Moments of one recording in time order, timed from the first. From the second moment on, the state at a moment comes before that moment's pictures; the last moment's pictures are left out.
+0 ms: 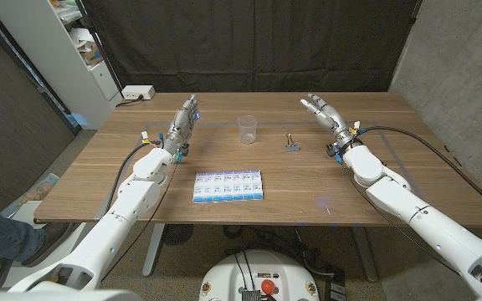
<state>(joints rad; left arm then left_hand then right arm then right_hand) 0.93 0.43 0.20 -1.46 -0.49 -0.15 -0.07 0.20 -0.06 0.25 -0.09 0.24 -0.13 0.08 0.19 0.17 -0.17 0.06 0.20 0.19 -0.17 0.07 0.18 0.18 -0.17 0.01 0.19 0.17 -0.87 -0.65 -0.46 -1.50 0.15 0.32 -0.21 0.34 -0.09 0.15 -0.07 0.35 0.01 0.07 0.19 0.18 -0.02 0.07 0.18 0.18 -0.04 0.06 0.20 0.20 0.19 0.01 0.19 0.17</state>
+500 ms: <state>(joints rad) 0.94 0.44 0.20 -1.48 -0.49 -0.15 -0.05 0.20 -0.06 0.25 -0.10 0.24 -0.13 0.08 0.19 0.17 -0.17 0.06 0.20 0.19 -0.18 0.08 0.18 0.18 -0.17 0.01 0.19 0.17 -0.88 -0.66 -0.46 -1.53 0.09 0.30 -0.23 0.36 -0.09 0.15 -0.08 0.36 0.00 0.07 0.19 0.18 -0.03 0.08 0.18 0.18 -0.05 0.05 0.20 0.20 0.19 0.01 0.19 0.17</state>
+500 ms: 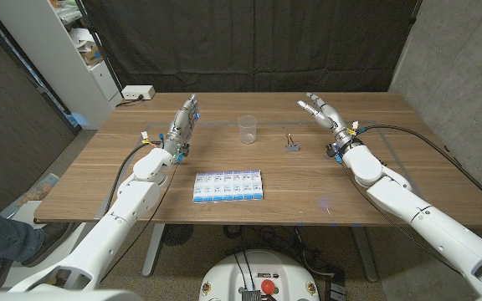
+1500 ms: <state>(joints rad) 0.94 0.45 0.20 -1.48 -0.50 -0.15 -0.06 0.21 -0.05 0.25 -0.10 0.24 -0.13 0.08 0.19 0.17 -0.17 0.06 0.20 0.19 -0.17 0.08 0.18 0.18 -0.17 0.01 0.19 0.17 -0.86 -0.65 -0.50 -1.53 -0.02 0.26 -0.29 0.39 -0.09 0.15 -0.10 0.36 0.00 0.08 0.19 0.18 -0.03 0.08 0.18 0.18 -0.06 0.06 0.20 0.20 0.19 0.01 0.19 0.17</state>
